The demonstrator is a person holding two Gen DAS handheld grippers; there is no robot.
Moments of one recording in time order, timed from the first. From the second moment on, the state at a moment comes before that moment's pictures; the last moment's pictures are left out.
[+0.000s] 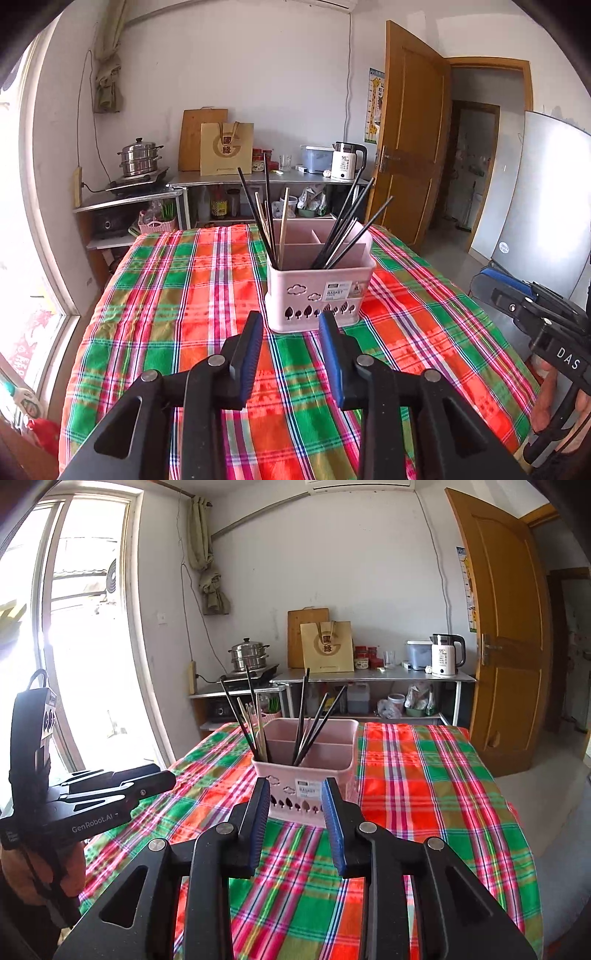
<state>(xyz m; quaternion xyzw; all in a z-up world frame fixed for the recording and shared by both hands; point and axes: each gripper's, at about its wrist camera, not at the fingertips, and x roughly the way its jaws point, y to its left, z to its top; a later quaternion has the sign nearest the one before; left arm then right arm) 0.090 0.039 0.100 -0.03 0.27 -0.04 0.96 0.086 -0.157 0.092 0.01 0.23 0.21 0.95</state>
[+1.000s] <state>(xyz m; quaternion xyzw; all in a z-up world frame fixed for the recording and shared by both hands) -0.014 0.015 0.055 -0.03 0.25 -0.03 0.97 -0.001 -0.161 0.046 -0.01 0.24 0.20 0.95</state>
